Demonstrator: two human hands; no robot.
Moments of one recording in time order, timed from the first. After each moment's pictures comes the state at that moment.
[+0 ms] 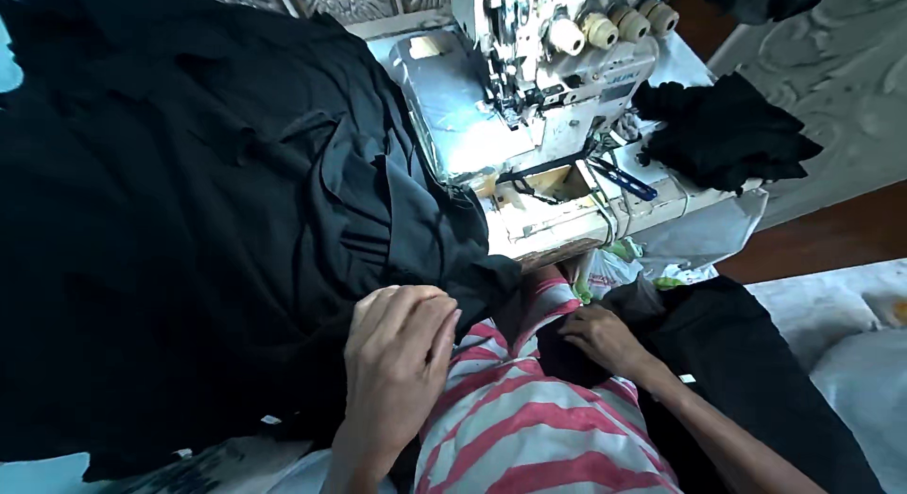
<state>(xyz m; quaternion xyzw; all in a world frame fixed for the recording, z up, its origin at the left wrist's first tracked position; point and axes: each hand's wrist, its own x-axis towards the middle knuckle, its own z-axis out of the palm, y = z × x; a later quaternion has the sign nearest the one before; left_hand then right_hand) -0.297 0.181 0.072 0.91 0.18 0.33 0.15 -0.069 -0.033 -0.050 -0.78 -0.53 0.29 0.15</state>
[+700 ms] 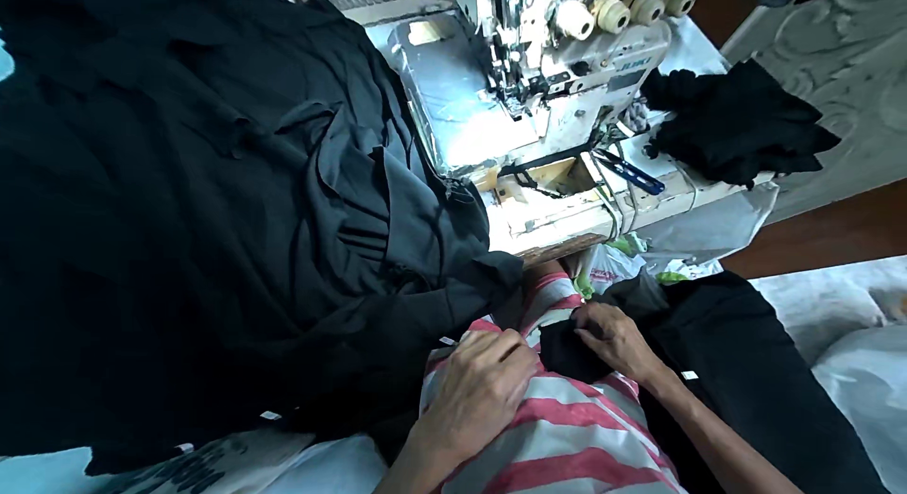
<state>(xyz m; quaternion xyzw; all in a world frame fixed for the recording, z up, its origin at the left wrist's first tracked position) -0.279 0.134 0.029 0.93 0.03 0.21 0.29 -0.073 -0.051 -0.064 -0.78 -0.51 0.17 0.31</state>
